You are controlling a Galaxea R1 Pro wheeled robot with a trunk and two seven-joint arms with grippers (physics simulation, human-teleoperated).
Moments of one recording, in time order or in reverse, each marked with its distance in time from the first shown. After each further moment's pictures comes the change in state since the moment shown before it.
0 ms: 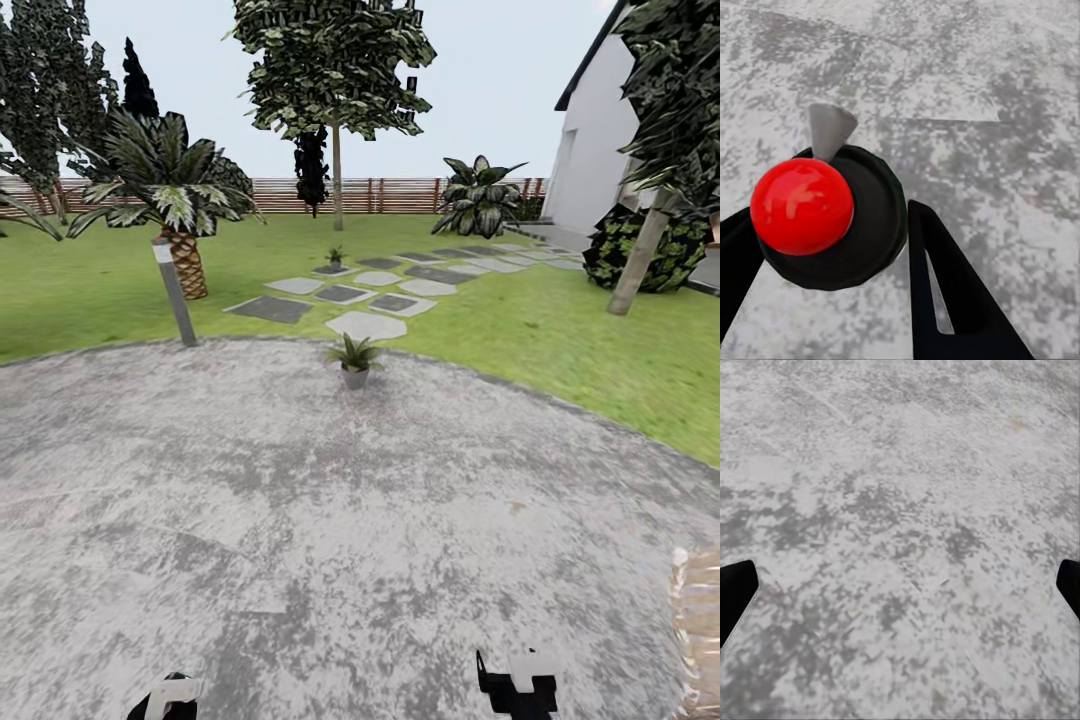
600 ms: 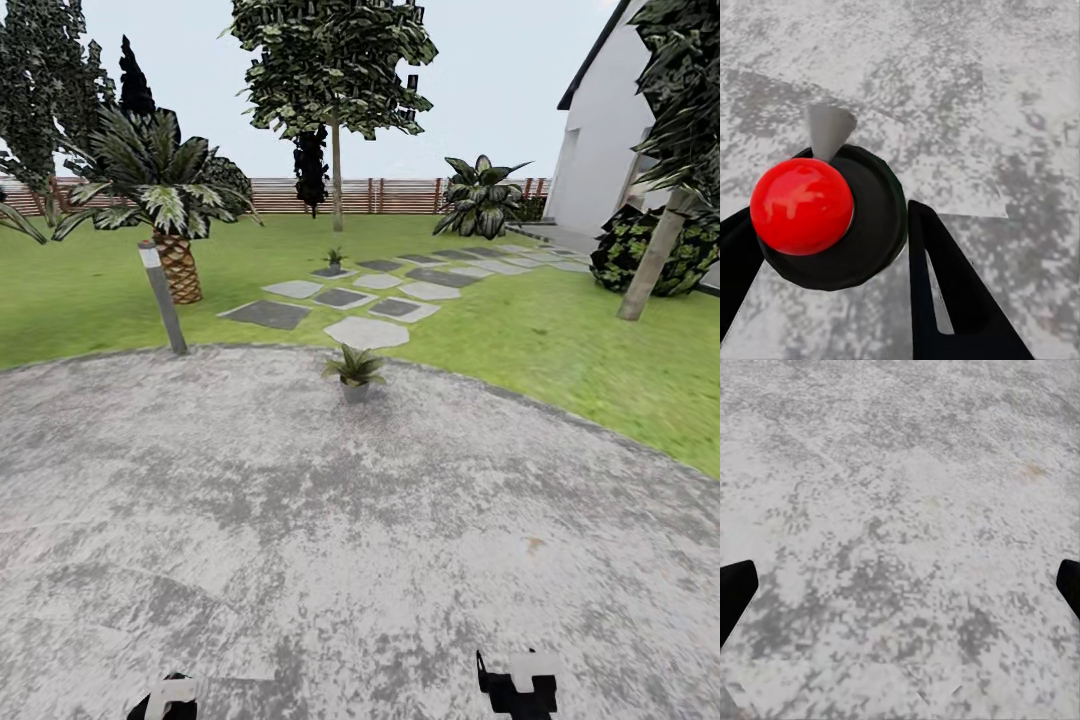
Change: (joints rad) left arm 0.000 0.000 0.000 0.000 0.000 0.000 0.000; right arm 0.000 -0.001 0.000 0.000 0.002 -0.001 0.001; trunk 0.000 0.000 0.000
